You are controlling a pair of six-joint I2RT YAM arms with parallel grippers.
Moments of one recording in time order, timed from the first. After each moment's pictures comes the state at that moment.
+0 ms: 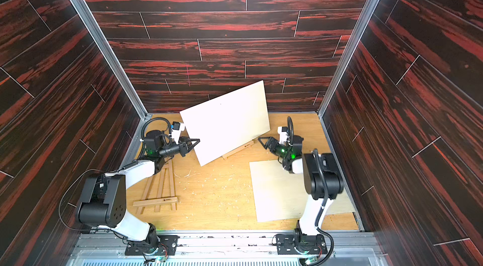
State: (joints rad) left arm -0.03 1.58 0.81 0.46 0.97 -0.16; right arm 0.07 1.92 0.82 0.82 -0.78 0.79
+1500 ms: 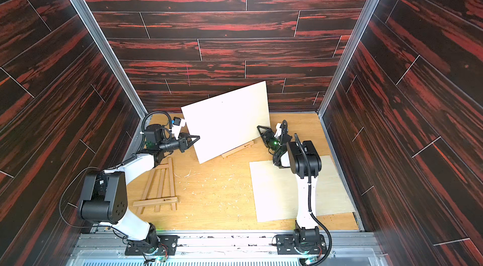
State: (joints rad) left arm -0.03 1.62 0.91 0.33 1.01 -0.13; right arm 0.13 2.35 1.09 1.23 -0.54 1.21
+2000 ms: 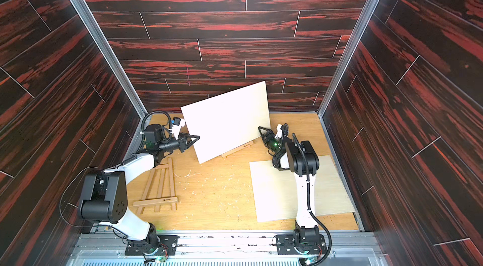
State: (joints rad) left arm -0.03 1.62 0.91 0.32 1.01 -0.14; right arm 0.13 2.40 1.09 1.37 -0.53 1.26
